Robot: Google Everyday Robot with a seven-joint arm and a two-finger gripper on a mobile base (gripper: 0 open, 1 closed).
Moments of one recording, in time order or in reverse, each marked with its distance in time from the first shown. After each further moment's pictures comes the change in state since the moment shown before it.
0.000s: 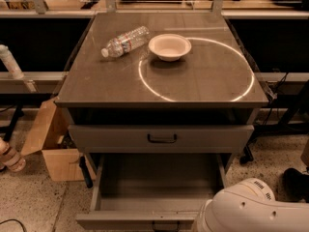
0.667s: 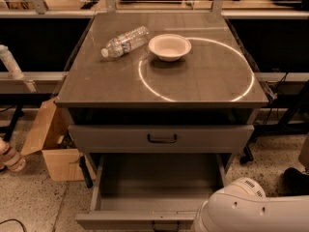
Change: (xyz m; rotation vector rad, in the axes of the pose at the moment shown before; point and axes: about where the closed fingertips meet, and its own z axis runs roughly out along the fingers) arm 0.005 -0.003 0.022 -0.017 0.029 0.014
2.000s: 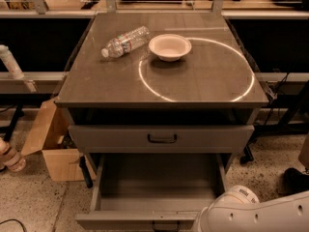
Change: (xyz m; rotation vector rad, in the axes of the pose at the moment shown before) arm 0.008 -0.001 0.036 0.018 -0.008 0.051
